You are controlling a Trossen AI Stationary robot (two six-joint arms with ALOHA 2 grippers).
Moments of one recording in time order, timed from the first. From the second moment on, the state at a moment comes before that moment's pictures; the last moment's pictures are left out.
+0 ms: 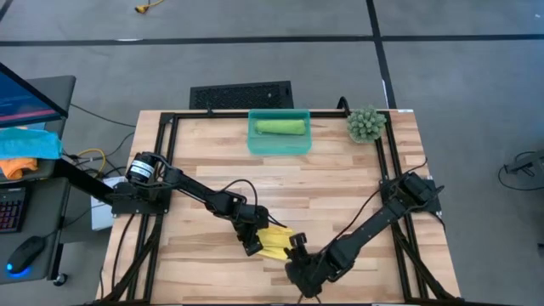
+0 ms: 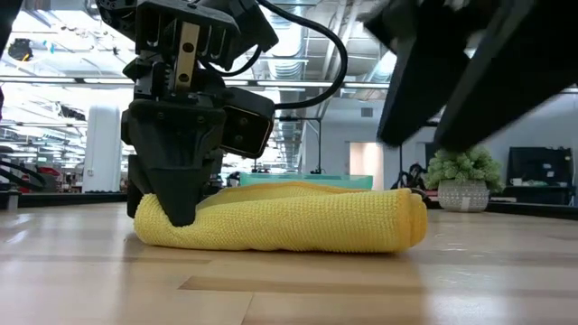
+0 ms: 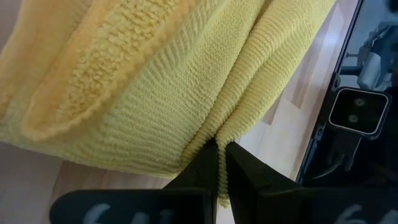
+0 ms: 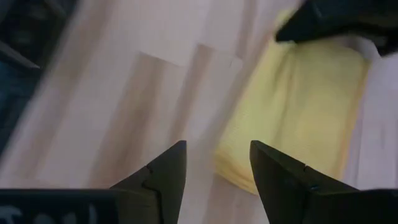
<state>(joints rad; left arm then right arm) -0.26 1.91 0.99 -0.06 0.49 -0.87 0.67 2.02 1.43 -0.51 0.34 0.20</state>
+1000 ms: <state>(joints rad) -0.26 1.91 0.99 -0.06 0.48 -0.84 0.59 2.02 1.22 -0.30 0.27 0.33</state>
